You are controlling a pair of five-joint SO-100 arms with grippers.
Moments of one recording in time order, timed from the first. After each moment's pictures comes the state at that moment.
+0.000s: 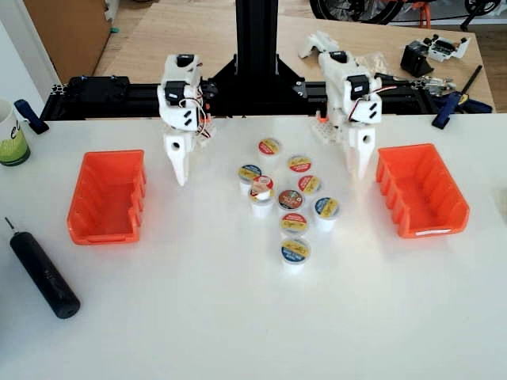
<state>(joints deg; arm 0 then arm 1) 5.6 190.4 180.1 71.3 -179.8 -8.9 186.2 177.6 72.5 178.9</state>
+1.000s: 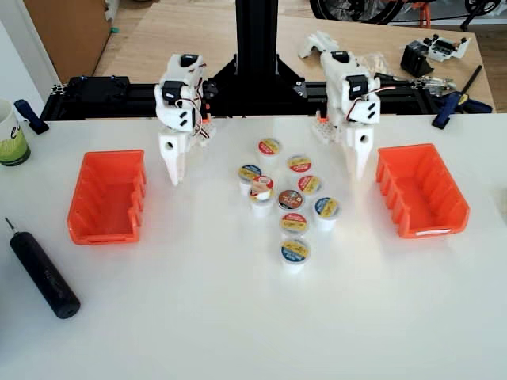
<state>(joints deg) 11.1 190.4 180.1 71.3 -178.9 -5.6 186.2 177.5 72.4 179.1</state>
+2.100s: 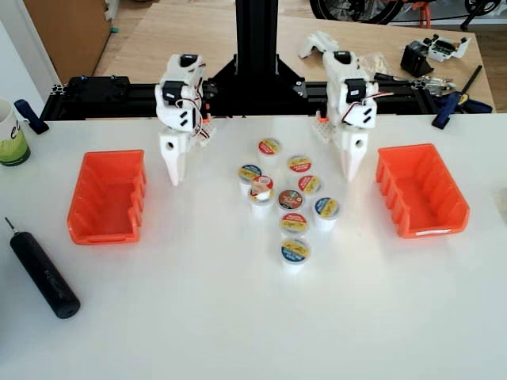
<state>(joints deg) 9.8 190.4 180.0 68.4 -179.7 -3.0 186.2 179.0 72.2 170.3</state>
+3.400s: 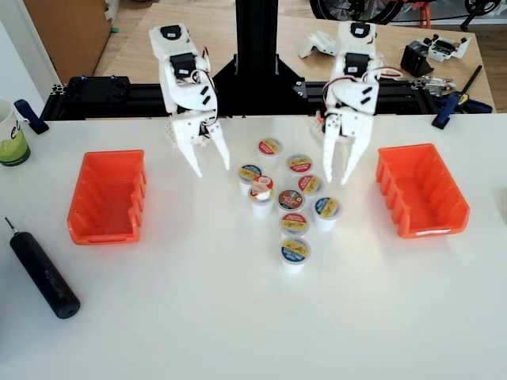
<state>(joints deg) -12.2 127.7 118.0 66.4 -92.4 8.9 121.6 115.9 45.6 86.8</state>
